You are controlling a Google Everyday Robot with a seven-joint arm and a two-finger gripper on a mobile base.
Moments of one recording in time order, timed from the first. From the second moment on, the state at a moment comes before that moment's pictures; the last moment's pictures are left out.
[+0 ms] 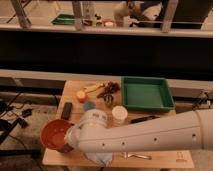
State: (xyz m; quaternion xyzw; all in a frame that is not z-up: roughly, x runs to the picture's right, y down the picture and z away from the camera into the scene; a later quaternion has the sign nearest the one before) arm -0.164 0.224 0.639 -0.07 -0.32 -0.41 0.85
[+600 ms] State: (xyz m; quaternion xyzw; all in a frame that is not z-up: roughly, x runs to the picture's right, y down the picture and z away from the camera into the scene) arm -0.171 0.218 0.660 -0.06 -0.33 -0.40 0.85
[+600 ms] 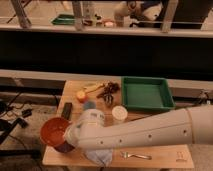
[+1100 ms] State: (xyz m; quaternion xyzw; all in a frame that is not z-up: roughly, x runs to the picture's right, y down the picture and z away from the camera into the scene) arm -0.158 0.216 0.669 -0.06 -0.32 -0.39 0.86
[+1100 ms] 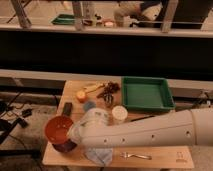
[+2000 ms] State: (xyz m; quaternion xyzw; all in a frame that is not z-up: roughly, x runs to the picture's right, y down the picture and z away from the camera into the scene) arm -0.162 0.219 0.674 -0.07 -0.32 -0.39 0.86
